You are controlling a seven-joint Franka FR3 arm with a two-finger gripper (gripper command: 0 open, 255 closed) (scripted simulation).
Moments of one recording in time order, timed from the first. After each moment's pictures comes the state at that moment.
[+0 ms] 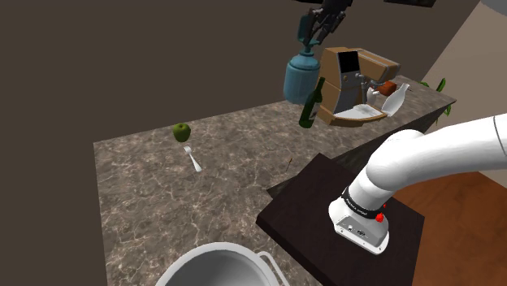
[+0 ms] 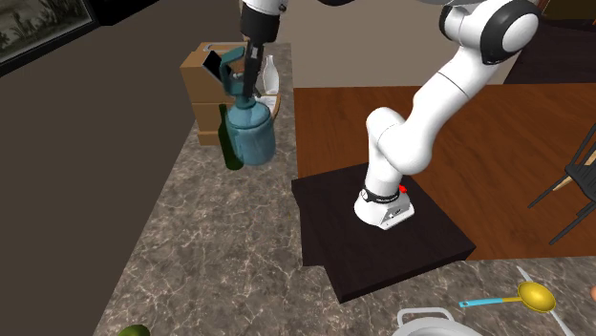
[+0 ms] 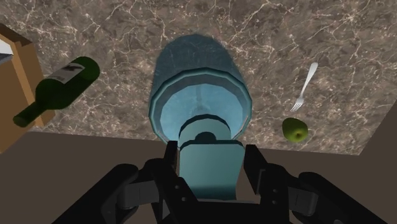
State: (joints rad) arm -0.11 -0.67 -0.05 -2.15 -0.07 1.78 0.11
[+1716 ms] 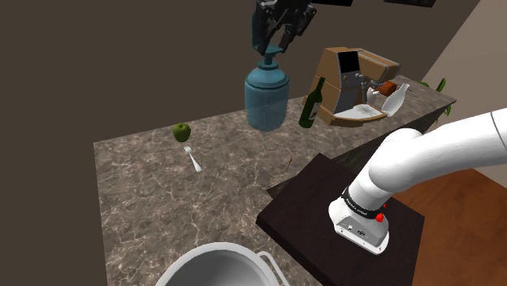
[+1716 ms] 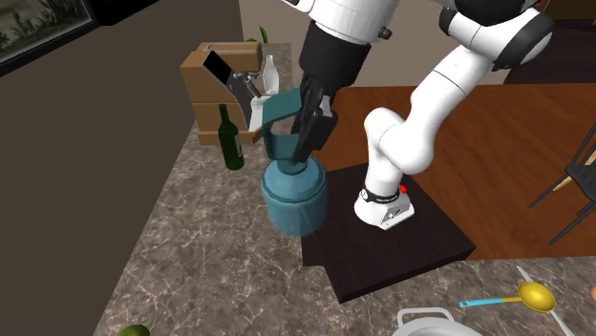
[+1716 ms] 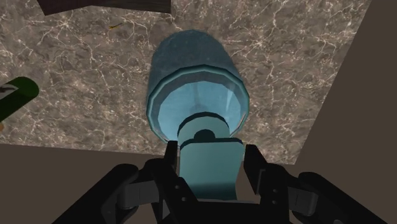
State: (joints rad) arm -0.03 -0.63 0.42 -1.99 0.07 1.64 0.60
